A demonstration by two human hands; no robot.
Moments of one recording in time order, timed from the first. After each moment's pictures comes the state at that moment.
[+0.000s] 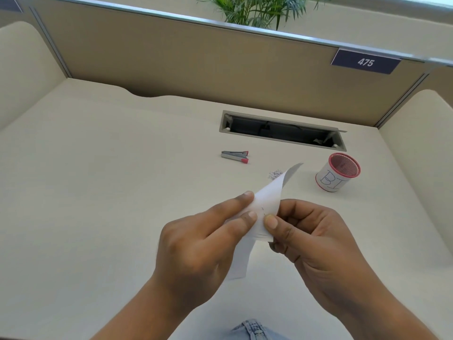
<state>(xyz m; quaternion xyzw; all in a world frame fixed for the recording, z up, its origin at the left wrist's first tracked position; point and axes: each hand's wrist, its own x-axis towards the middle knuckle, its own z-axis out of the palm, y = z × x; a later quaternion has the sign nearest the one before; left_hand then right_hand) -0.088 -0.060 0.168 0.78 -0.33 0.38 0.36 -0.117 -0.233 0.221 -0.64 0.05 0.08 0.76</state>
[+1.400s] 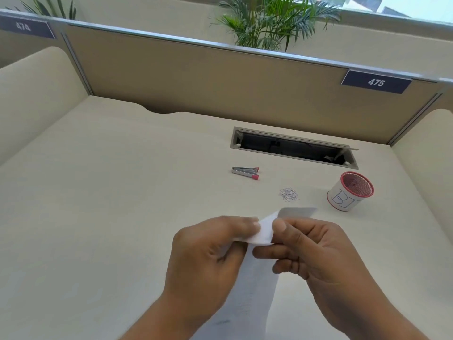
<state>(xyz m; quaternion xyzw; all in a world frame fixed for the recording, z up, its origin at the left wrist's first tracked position) -0.086 -0.056 0.183 0.79 -0.19 0.18 0.55 -0.104 -0.220 0.236 -0.67 0.07 0.12 0.73</state>
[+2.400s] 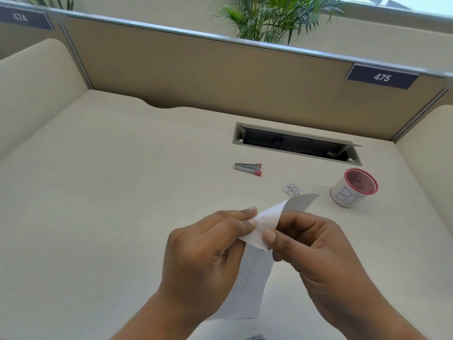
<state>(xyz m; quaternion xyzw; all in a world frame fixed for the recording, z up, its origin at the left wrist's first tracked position) -0.081 -0.046 0.183 0.80 -0.24 0.31 0.45 -0.099 -0.215 0.218 -0.66 0.03 0.08 0.74</state>
